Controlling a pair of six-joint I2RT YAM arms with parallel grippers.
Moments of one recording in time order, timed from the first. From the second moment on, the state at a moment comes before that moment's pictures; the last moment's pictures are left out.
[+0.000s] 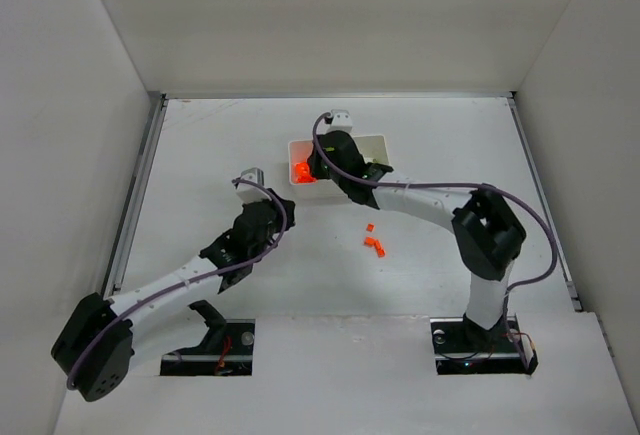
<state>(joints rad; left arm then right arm) -0.76 1.00 0.42 0.21 -0.43 -0.74 0.81 1.82 1.32 0.06 0.33 0.55</state>
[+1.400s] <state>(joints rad) -0.66 1.21 0.47 0.15 -0.52 -0.68 0.92 1.10 0.52 0.00 0.52 0.67</state>
